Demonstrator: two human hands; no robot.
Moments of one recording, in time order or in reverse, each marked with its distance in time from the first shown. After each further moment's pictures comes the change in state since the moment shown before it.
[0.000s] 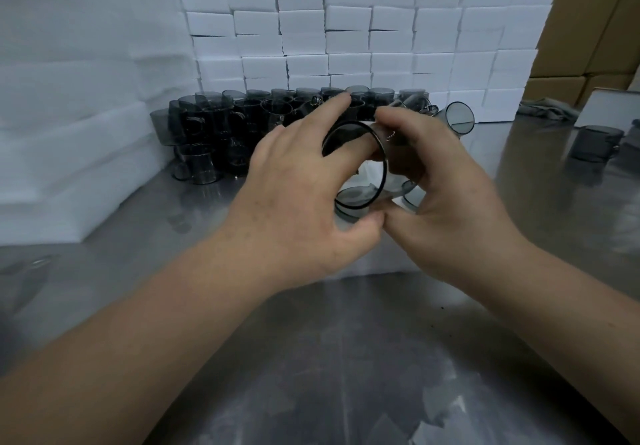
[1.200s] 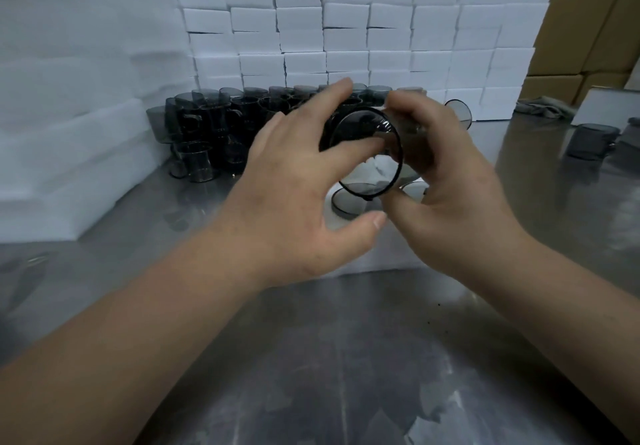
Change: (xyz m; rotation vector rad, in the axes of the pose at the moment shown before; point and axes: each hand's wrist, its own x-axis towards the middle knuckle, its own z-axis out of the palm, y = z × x) left_hand 0.000 -0.006 -0.002 -0.070 0.003 0.100; right_hand 0.000 0.001 -0.002 0.059 0.033 0.031
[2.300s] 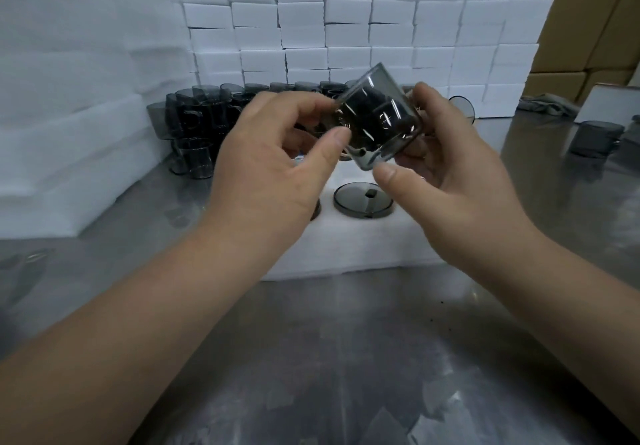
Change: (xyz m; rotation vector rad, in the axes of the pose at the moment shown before) left_hand 0.006 -0.002 0.006 -0.472 0.429 -0.284; right_hand 0.002 -0.008 0.000 0.174 0.007 0.252
